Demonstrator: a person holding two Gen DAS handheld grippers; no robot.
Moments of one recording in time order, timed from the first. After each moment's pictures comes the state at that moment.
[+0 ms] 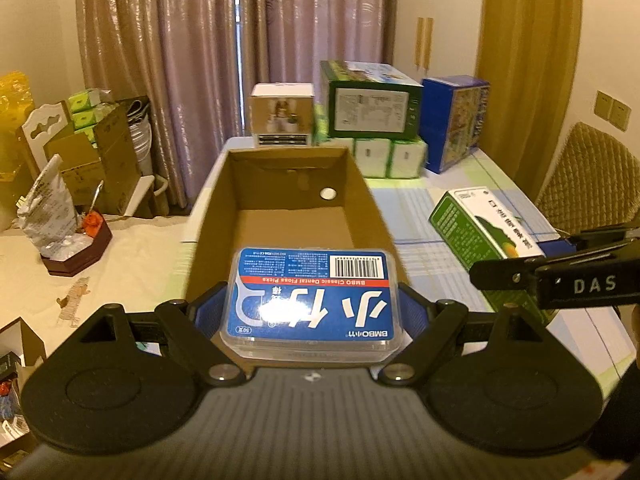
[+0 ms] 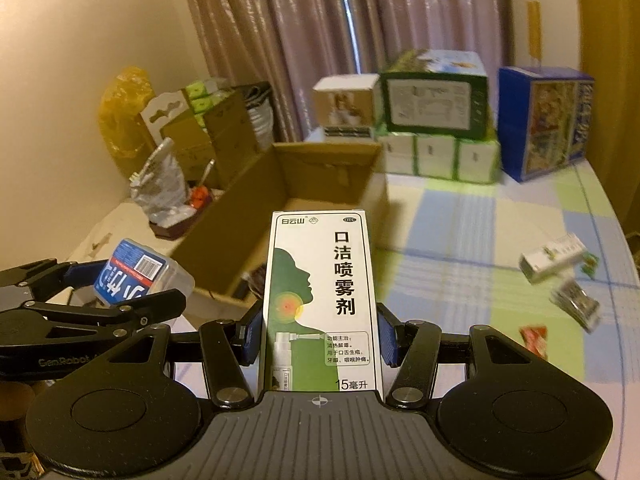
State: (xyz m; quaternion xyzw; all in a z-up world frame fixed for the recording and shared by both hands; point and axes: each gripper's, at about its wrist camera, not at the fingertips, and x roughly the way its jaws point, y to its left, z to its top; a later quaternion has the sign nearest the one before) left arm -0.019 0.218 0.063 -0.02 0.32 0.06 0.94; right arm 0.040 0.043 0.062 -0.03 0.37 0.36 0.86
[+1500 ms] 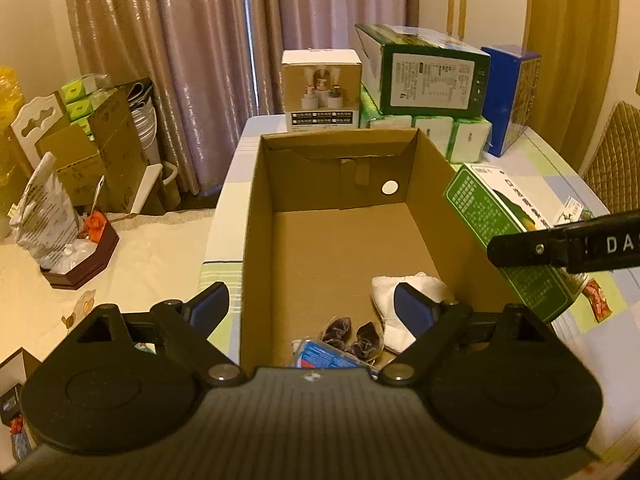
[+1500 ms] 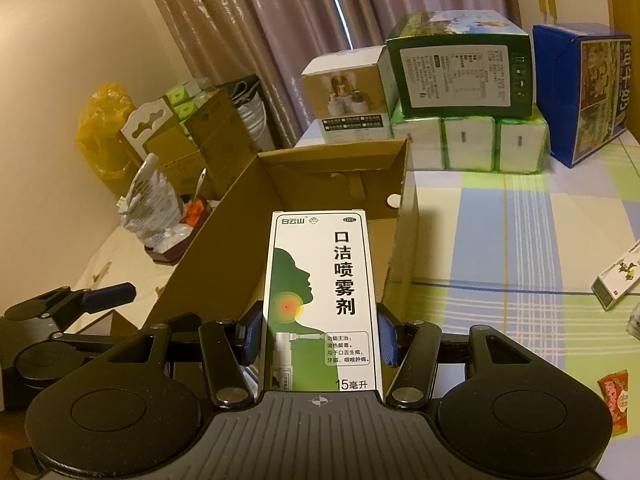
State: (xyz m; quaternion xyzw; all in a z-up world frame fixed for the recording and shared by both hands) left arm 0.092 0.298 0.015 0.00 0.36 0.07 0.93; right arm 0.147 0.125 0.019 0.02 0.41 0.35 0.84
